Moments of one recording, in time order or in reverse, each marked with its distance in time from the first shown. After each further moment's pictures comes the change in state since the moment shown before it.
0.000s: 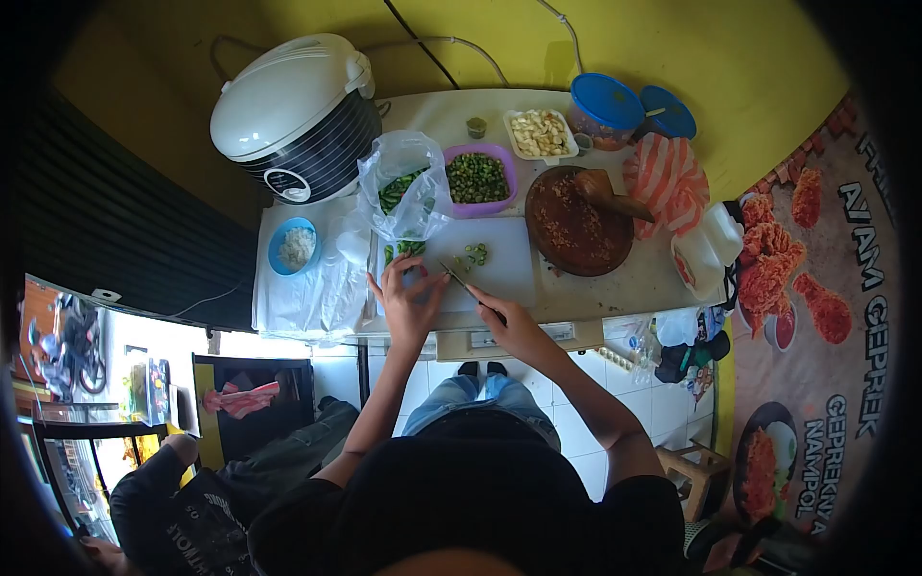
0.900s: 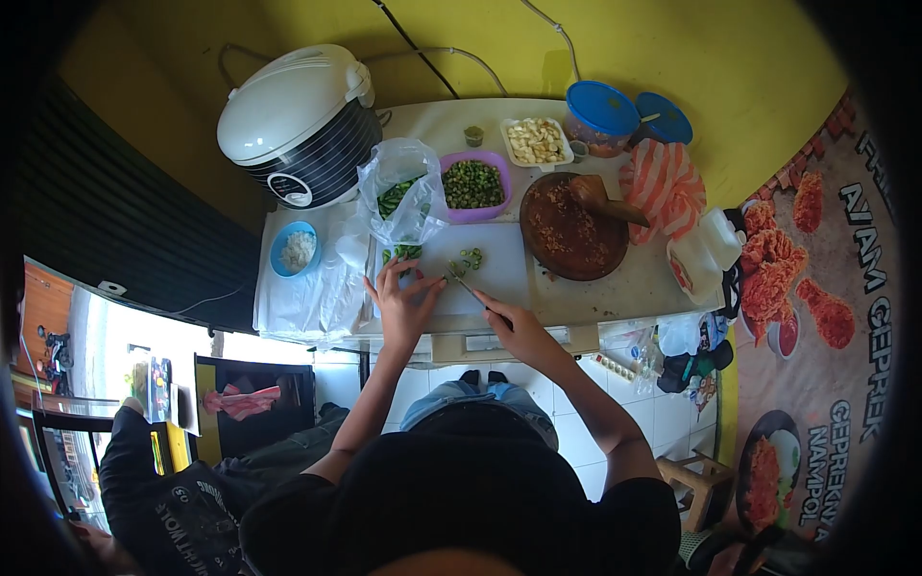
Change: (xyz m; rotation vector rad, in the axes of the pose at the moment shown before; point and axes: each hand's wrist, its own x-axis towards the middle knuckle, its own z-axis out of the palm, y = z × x) left_hand -0.001 -0.005 -0.001 0.053 -0.060 0.014; right_hand -0.013 -0.003 -0.018 -0.070 -0.024 0.059
